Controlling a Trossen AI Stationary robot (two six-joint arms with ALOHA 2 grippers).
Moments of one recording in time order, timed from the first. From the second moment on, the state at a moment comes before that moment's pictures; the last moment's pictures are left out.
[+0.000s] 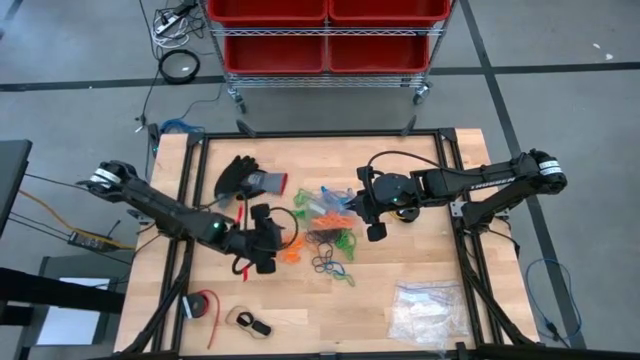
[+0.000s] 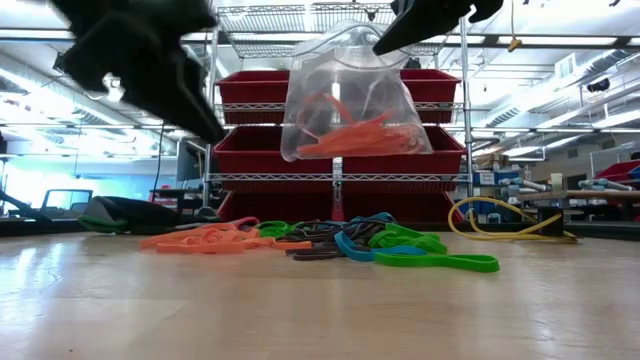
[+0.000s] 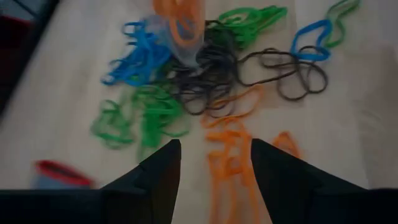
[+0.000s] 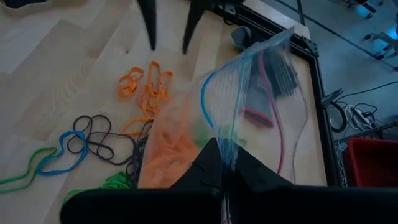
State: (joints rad) left arm -0.39 1.33 0.74 -0.28 -0.54 -0.23; right arm 0.11 1.32 1.11 -0.41 0.21 -0.36
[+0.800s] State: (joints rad) left arm -0.42 1.38 0.27 0.37 -0.43 -0.45; right arm 0.11 1.32 1.11 -0.40 0.21 -0.36
